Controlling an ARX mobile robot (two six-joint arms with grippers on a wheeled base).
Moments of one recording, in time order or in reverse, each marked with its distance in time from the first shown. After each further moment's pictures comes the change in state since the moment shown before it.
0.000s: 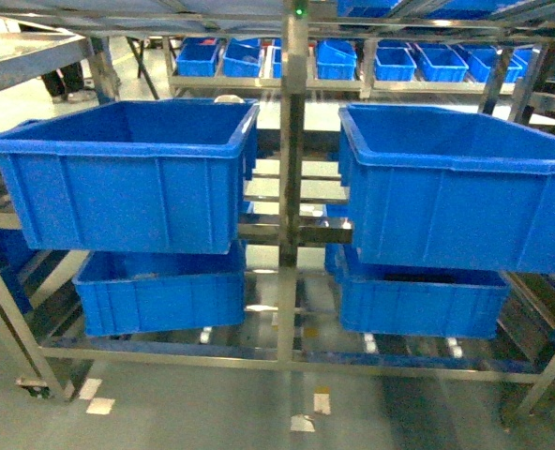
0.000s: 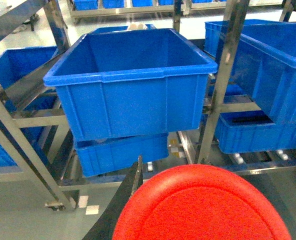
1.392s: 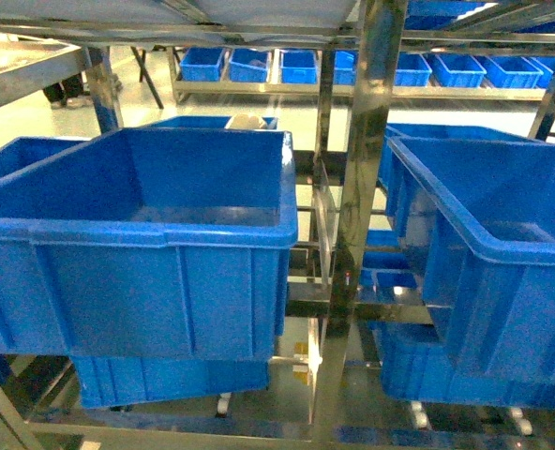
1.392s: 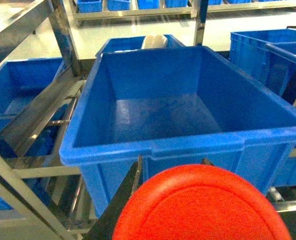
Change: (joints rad) left arm 0.000 -0.001 0.000 -0.001 0.000 0.000; right arm 0.000 -0.003 0.000 -0.003 -0.001 -0.001
